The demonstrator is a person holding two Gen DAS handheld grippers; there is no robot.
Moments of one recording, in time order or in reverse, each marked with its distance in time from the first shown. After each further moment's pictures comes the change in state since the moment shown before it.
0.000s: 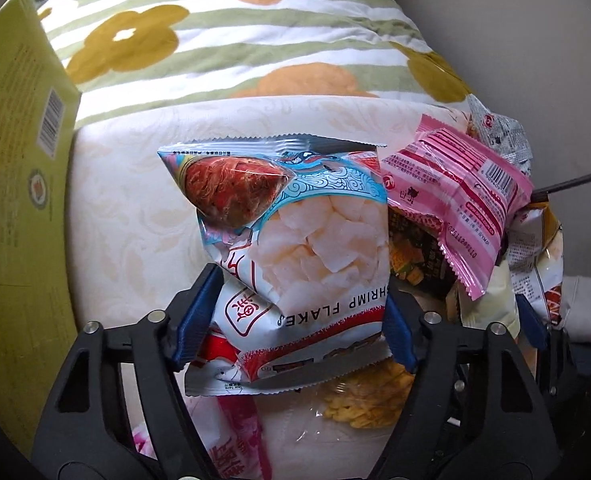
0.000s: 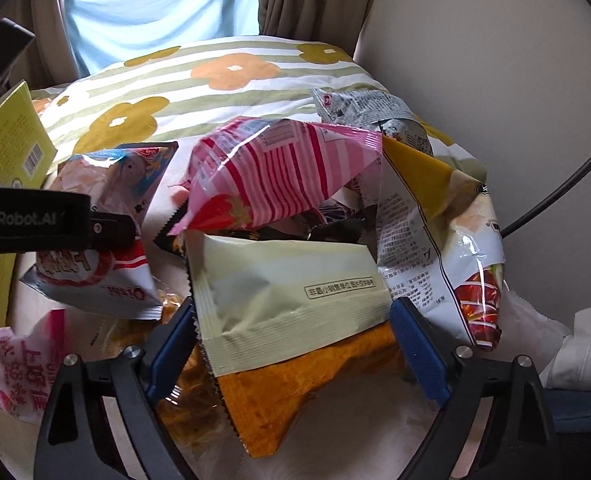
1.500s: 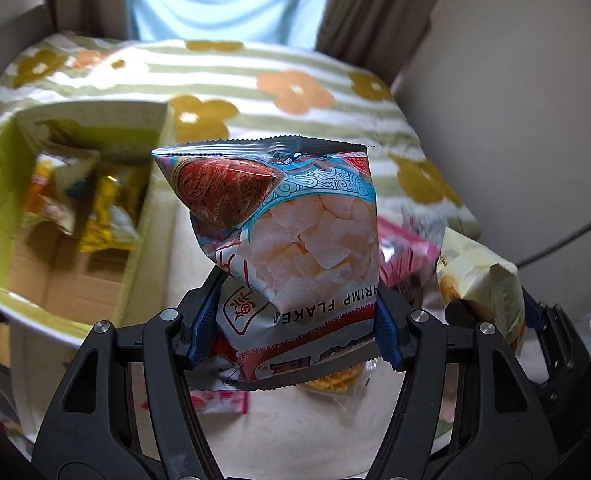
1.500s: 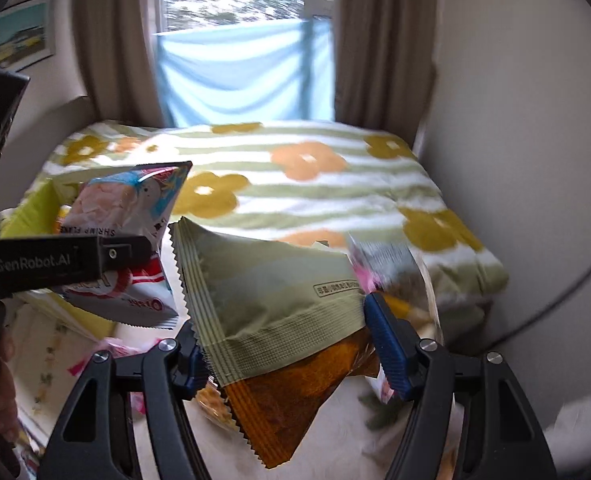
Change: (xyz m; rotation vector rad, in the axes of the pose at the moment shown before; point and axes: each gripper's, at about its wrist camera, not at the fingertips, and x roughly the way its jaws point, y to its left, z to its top) left arm -0.180 -0.018 -0.050 -0.155 -0.376 0.068; right arm -0.130 -0.020 0.038 -0.170 -0.293 0.266
